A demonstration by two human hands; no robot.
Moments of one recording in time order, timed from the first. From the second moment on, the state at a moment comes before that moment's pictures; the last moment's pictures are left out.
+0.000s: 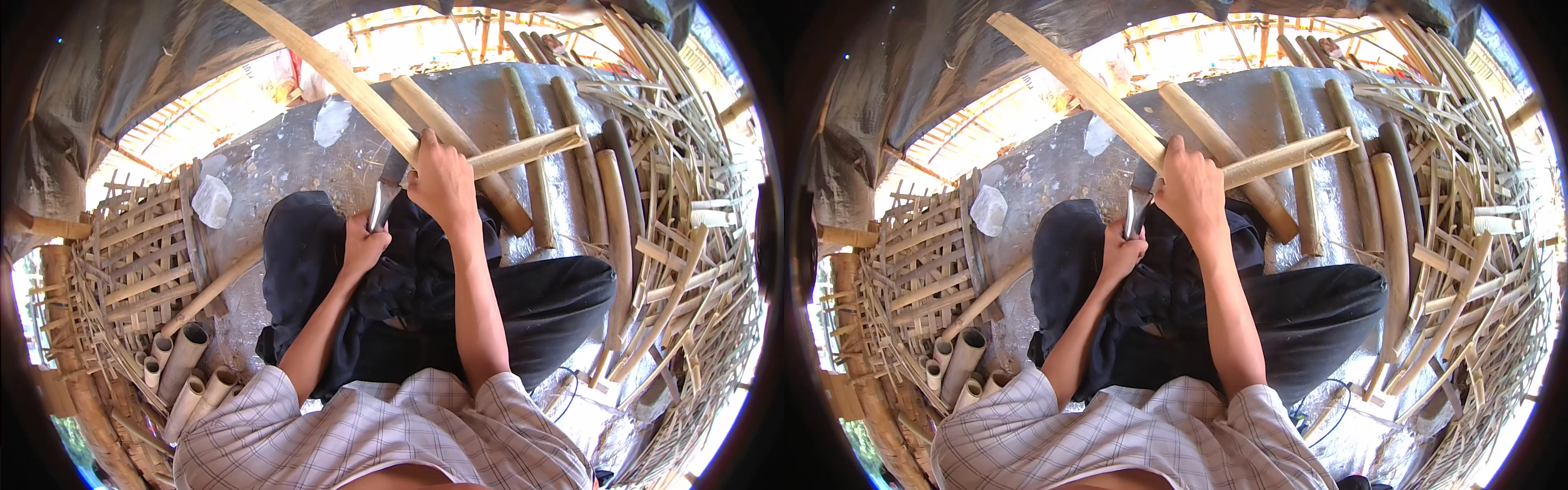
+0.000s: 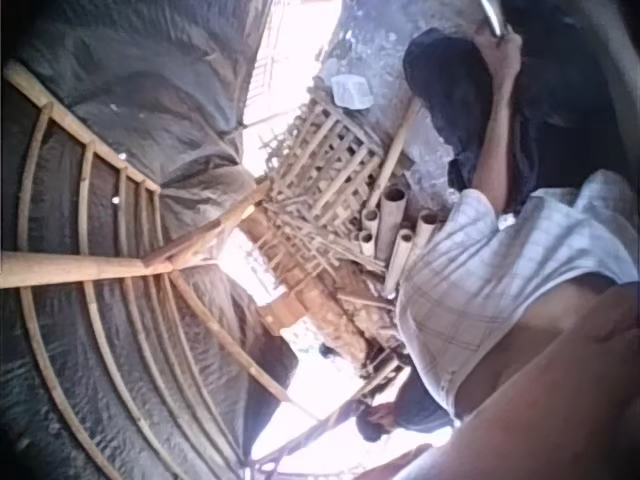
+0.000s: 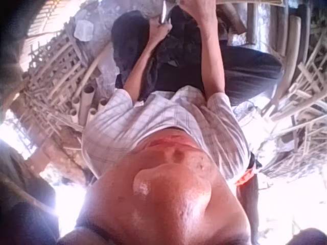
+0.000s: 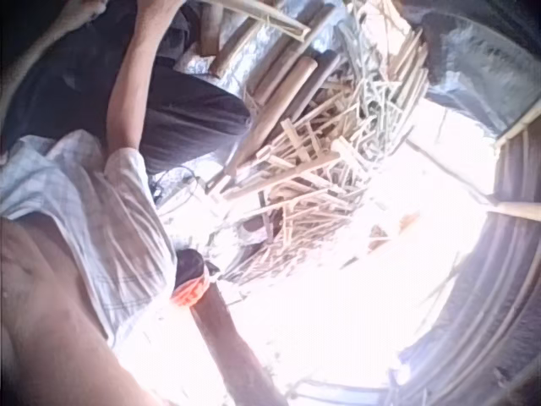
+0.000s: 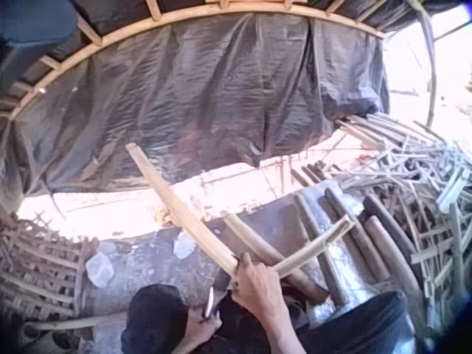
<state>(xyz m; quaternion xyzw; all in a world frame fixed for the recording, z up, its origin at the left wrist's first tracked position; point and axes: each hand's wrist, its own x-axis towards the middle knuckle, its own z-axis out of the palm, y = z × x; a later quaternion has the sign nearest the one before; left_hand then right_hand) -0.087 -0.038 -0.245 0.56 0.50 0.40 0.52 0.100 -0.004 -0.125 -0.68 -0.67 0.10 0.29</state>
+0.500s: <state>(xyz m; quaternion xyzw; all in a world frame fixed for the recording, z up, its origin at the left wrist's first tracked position) -0.097 -0.033 -0.253 0.55 0.47 0.38 0.57 0.119 0.014 -0.117 -0.63 -0.73 0.17 0.20</state>
